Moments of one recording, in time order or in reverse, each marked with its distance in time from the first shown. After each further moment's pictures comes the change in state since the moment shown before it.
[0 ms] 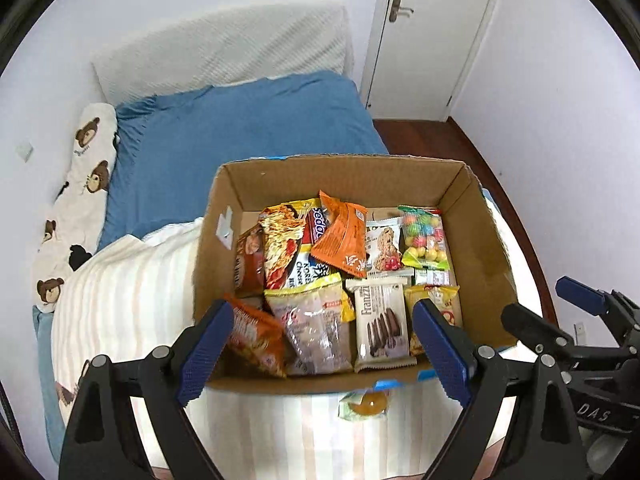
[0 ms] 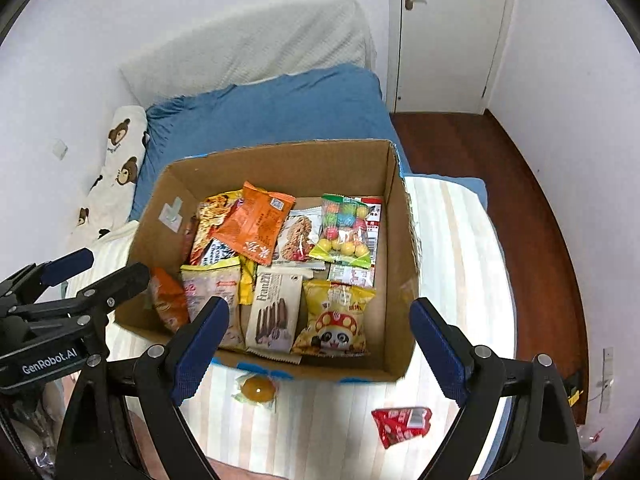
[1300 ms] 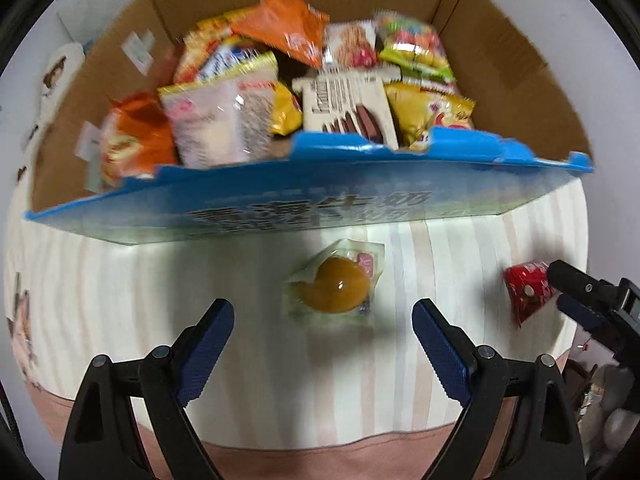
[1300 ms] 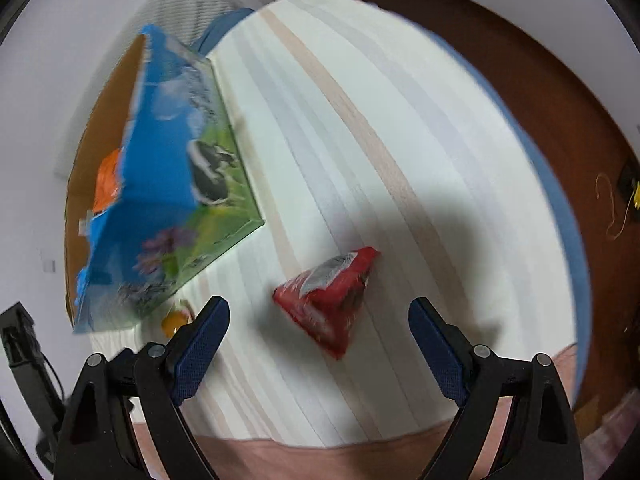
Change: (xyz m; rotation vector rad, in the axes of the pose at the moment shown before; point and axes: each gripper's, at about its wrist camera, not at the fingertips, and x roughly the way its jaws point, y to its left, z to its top) left arm 0.126 -0.058 -0.119 0.006 0.320 -0.040; right arm 0.094 -0.150 -0.169 0.608 0.227 0.128
